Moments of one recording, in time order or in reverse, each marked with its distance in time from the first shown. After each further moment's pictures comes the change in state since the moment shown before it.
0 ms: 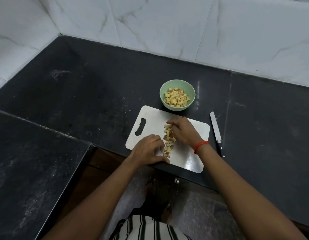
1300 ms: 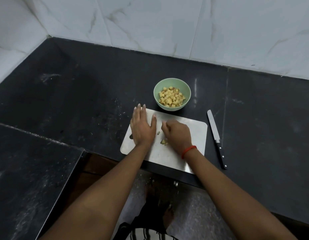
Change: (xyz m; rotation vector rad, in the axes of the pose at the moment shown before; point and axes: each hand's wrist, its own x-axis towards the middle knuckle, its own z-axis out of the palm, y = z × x) left_hand 0.076 -0.027 0.025 0.125 0.451 -0.702; right_hand 0.002 -0.009 0.036 -0.129 0.405 0.022
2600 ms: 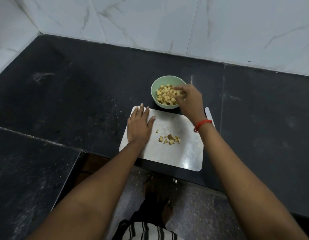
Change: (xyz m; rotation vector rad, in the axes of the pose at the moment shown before) left_hand 0.010 -0.016 -0.011 0.276 -0.284 0.157; right_hand 0.074 0.003 -0.079 0.247 0.080 0.137
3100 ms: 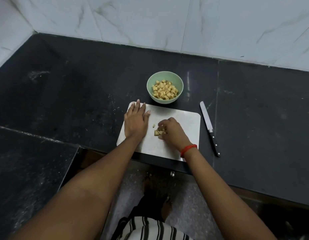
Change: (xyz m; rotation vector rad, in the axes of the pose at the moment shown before) left_hand -0.002 0.001 -0.001 -0.041 0.005 -0.006; right_hand -0.101 0.017 0.044 -0.166 -0.518 0.126
